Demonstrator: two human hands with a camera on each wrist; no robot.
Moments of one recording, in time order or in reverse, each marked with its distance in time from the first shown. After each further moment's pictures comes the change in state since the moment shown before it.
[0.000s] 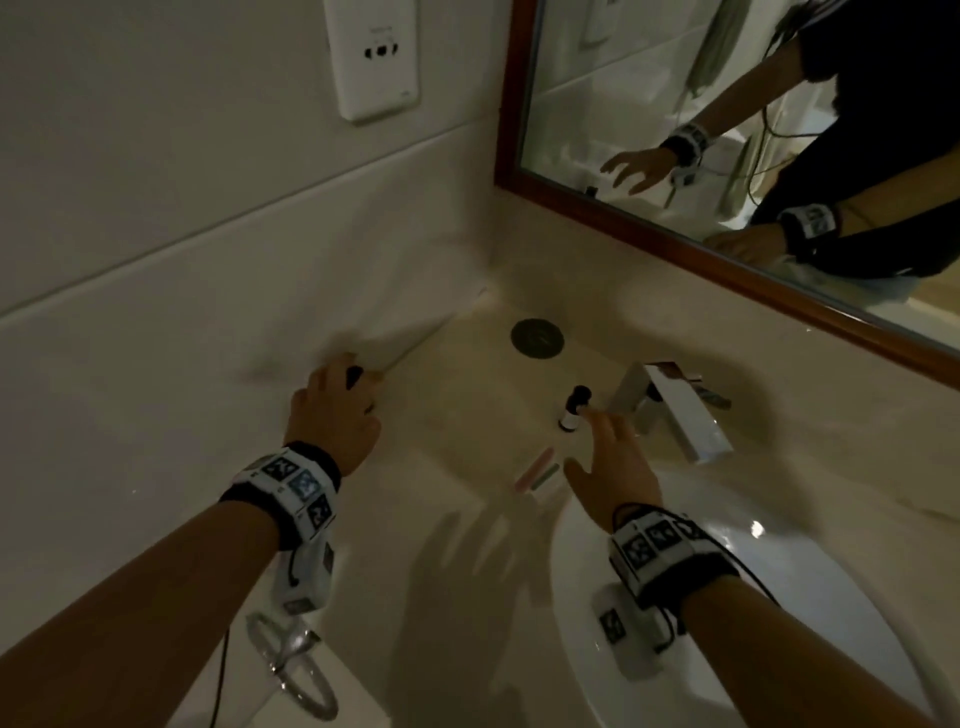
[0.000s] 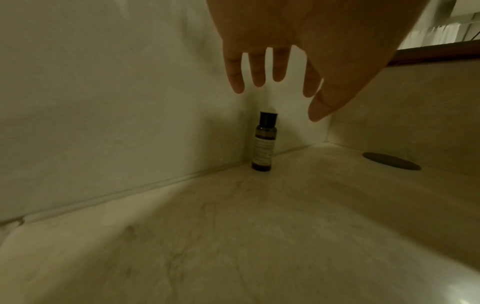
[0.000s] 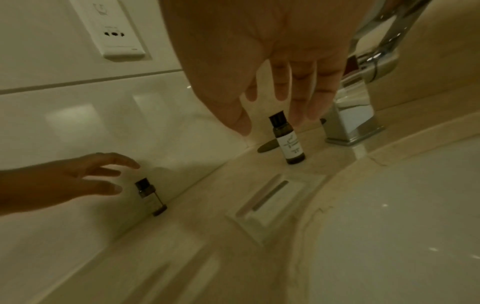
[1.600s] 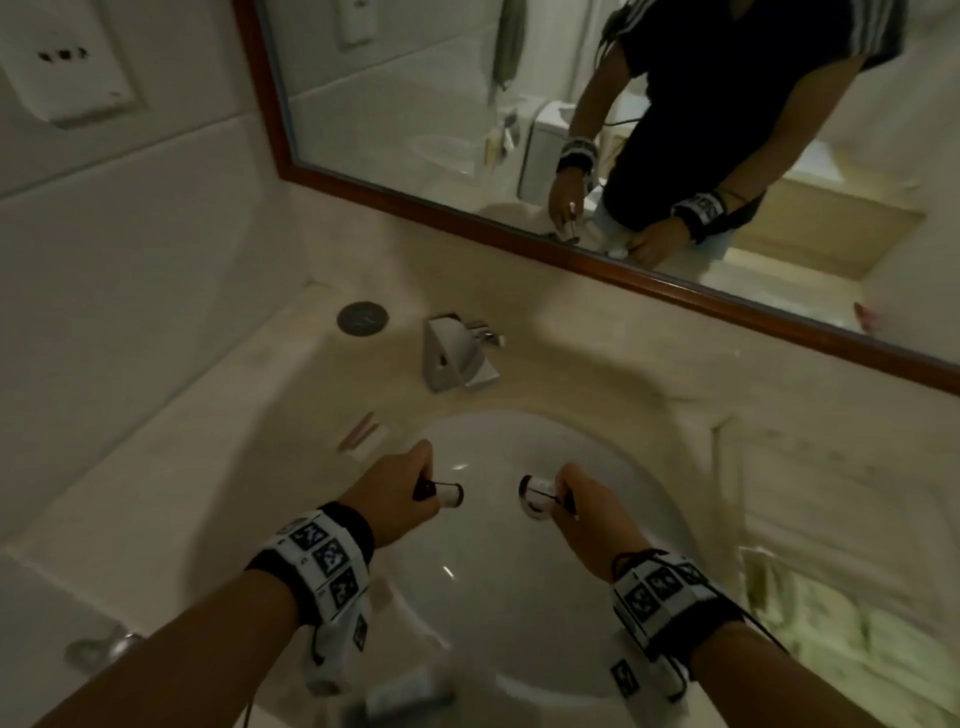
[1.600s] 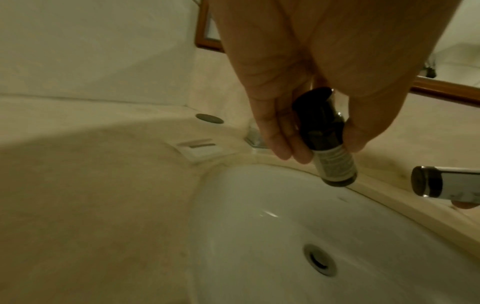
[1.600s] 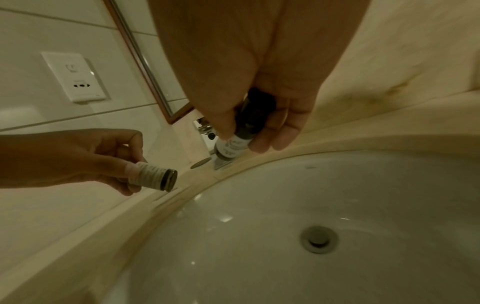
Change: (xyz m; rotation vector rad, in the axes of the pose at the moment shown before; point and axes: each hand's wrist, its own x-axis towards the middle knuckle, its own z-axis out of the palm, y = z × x) left_hand -0.118 0.248 0.023 -0.389 -0.480 0.382; right_hand -0.148 0.169 -0.082 0.144 -0.081 0.089
